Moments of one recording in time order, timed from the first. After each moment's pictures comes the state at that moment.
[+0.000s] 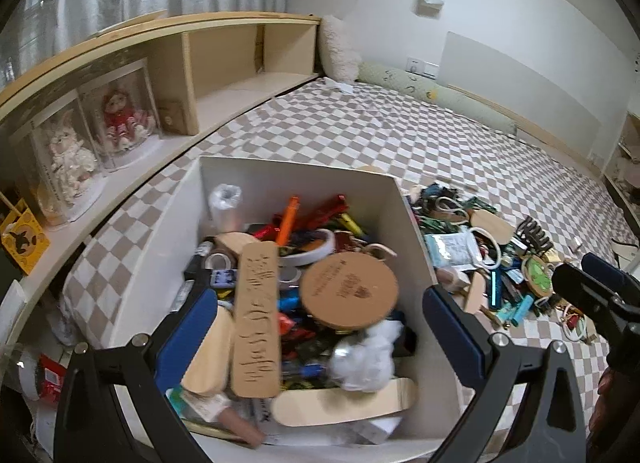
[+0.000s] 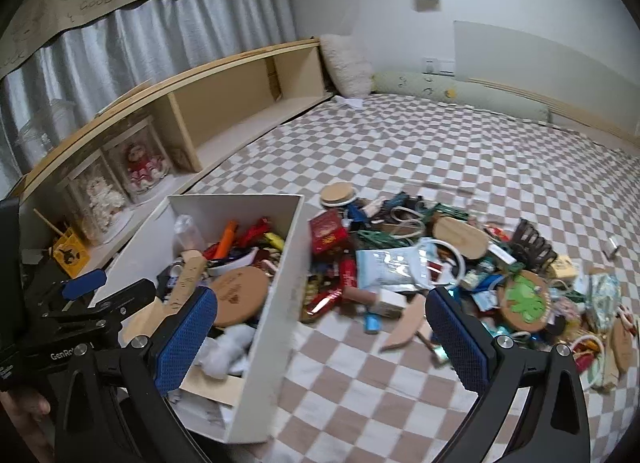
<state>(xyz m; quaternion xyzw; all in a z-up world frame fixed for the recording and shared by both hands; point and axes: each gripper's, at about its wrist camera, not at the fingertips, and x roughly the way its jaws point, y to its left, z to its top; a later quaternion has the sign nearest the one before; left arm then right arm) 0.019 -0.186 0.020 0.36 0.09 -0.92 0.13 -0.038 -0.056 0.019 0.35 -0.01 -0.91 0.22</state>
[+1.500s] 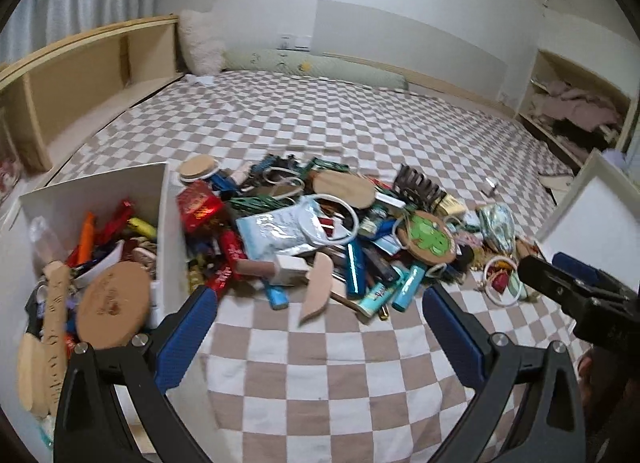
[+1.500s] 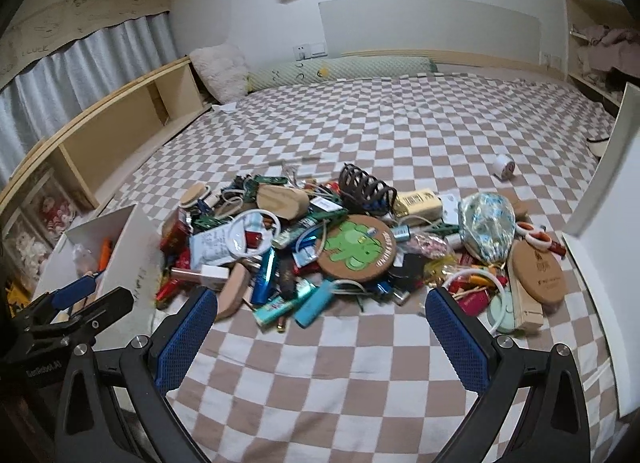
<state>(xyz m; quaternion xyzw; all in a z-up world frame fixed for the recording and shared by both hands) -0.048 -0.023 -0.022 0.37 0.03 -0.93 -0.05 -0.047 0.117 -0.035 0.37 -0.08 -0.92 0.07</state>
